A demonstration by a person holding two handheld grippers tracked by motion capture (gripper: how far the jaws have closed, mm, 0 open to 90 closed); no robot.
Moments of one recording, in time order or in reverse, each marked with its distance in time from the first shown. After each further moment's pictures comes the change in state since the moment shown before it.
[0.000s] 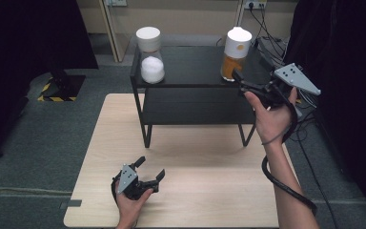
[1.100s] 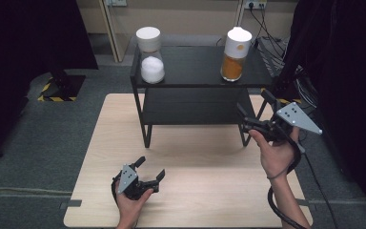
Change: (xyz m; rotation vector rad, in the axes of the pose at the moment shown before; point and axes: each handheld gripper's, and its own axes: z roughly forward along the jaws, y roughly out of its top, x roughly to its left) left arm -0.001 0.000 0.000 0.003 0.002 0.009; right arm 0.009 -0.049 -0.061 0.033 0.028 -0.021
